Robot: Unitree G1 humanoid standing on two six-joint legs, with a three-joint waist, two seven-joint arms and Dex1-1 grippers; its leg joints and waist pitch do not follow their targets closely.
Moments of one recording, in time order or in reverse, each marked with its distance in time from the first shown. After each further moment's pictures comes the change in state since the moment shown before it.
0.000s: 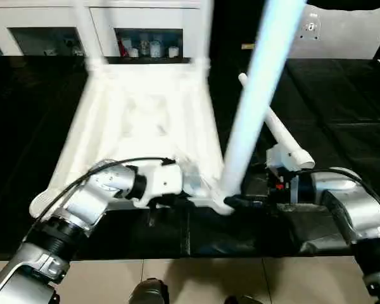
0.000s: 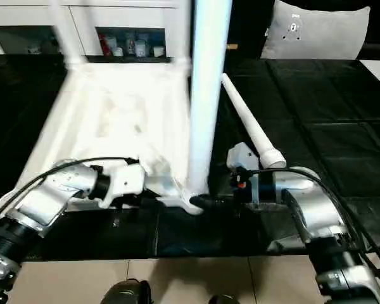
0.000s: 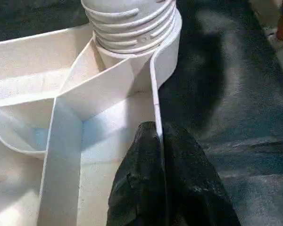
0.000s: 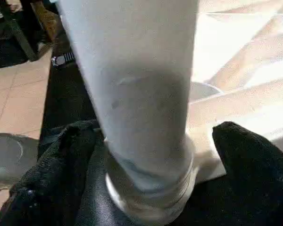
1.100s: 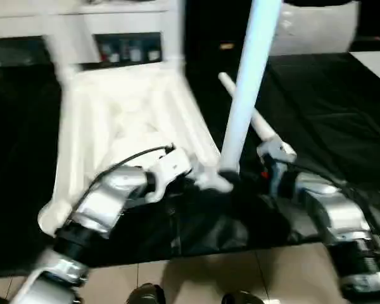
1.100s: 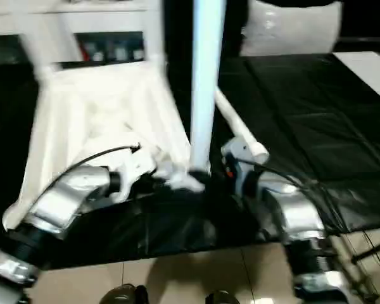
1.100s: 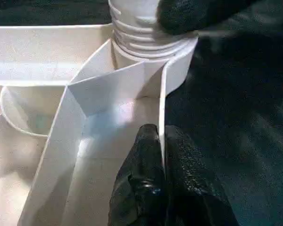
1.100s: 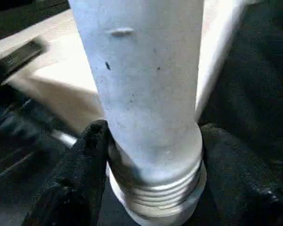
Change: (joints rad) left arm 0.036 -0.240 0.143 -0.085 0.023 0.457 0.412; right arm 0.011 0.286 -0.134 0.017 -0.076 0.148 -0.584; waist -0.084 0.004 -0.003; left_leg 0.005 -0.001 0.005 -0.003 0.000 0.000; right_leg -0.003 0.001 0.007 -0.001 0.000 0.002
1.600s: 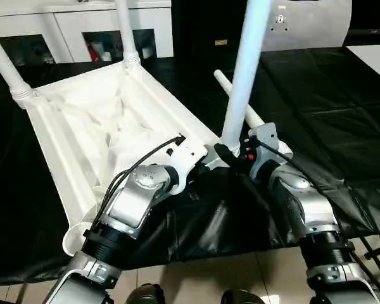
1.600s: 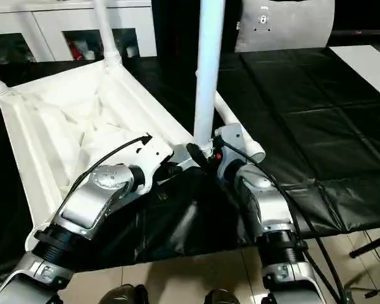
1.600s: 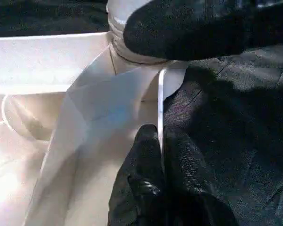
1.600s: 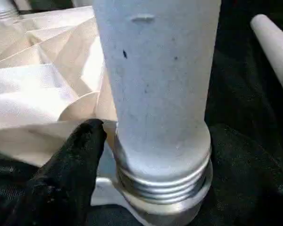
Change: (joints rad) left arm -0.013 -0.098 -0.011 -0.020 0.048 0.057 0.168; right arm -0.005 0.060 -0.032 0.016 -0.039 -0.061 -0.159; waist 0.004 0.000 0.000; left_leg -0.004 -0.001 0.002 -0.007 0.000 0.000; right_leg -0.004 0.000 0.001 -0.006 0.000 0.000
